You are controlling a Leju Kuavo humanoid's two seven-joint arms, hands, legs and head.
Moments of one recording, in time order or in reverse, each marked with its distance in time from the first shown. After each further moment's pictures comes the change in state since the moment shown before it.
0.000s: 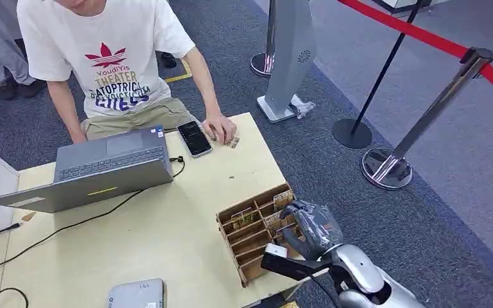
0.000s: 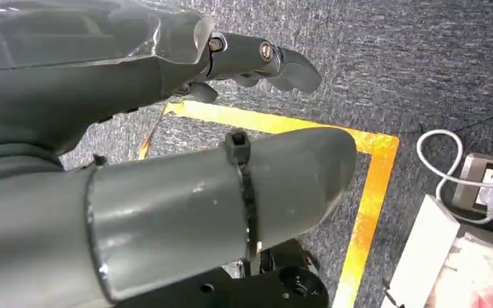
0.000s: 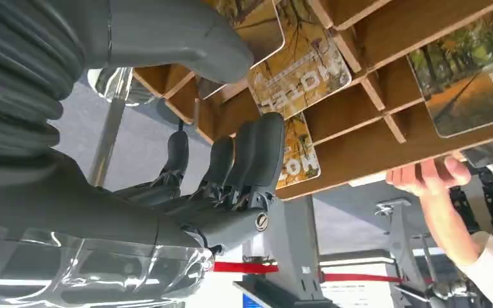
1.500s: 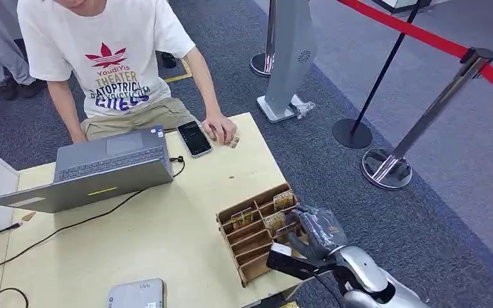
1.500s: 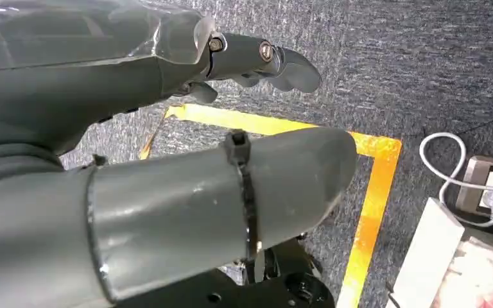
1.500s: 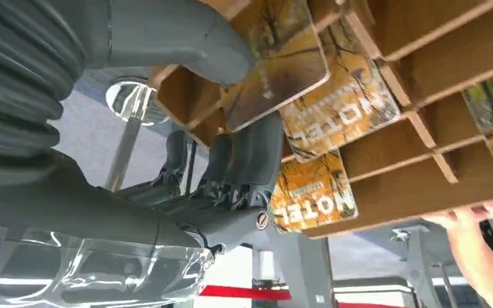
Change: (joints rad) left arm 0.010 0.011 0.000 0.006 0.000 -0.009 -0.015; right arm 0.014 -0.046 0.010 0.026 -0.073 0.003 0.032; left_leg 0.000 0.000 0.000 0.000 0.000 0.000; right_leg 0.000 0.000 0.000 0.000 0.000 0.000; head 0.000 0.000
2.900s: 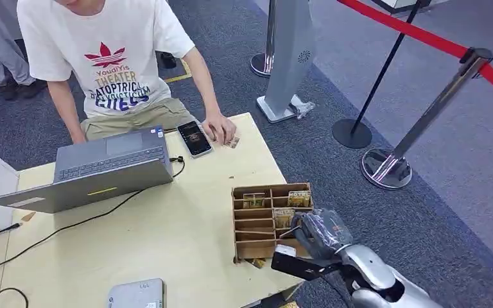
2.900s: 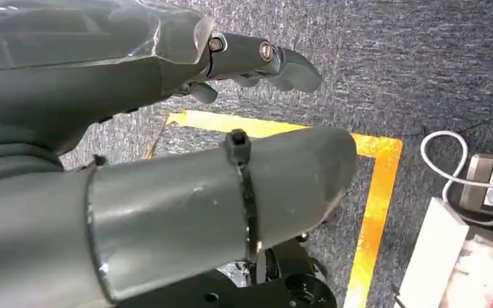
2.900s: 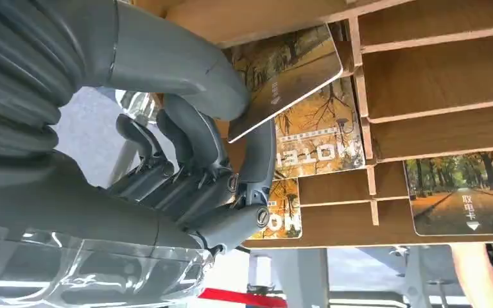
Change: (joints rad) left arm -0.015 -0.004 -0.005 0.000 -0.040 0.013 0.026; right arm 0.024 -0.042 -0.032 -0.051 -0.026 0.082 -0.003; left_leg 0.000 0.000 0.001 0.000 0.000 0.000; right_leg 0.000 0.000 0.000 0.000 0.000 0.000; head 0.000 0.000
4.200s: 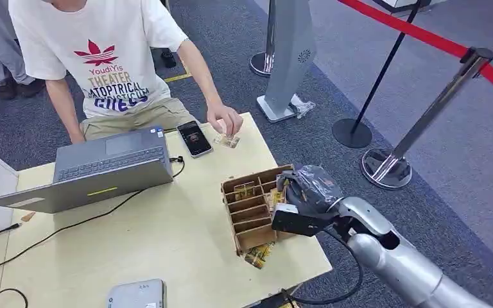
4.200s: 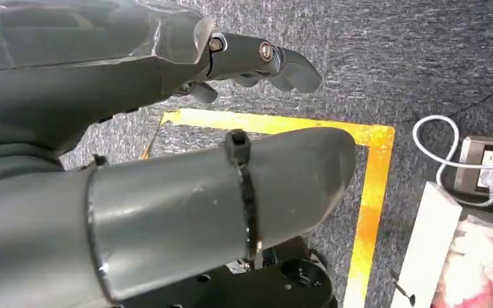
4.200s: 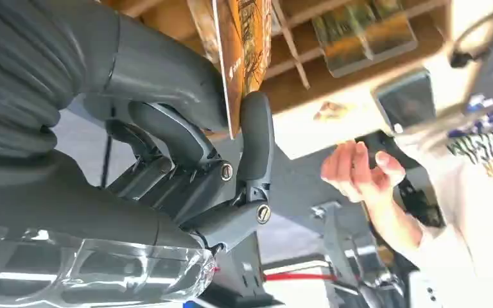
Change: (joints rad) left arm -0.017 -0.008 -0.002 -0.008 -0.038 -0.016 0.011; right arm -0.261 -0.003 -0.083 0.019 -0.224 0.154 -0.237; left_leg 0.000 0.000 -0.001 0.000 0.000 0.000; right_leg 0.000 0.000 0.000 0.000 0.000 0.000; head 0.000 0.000
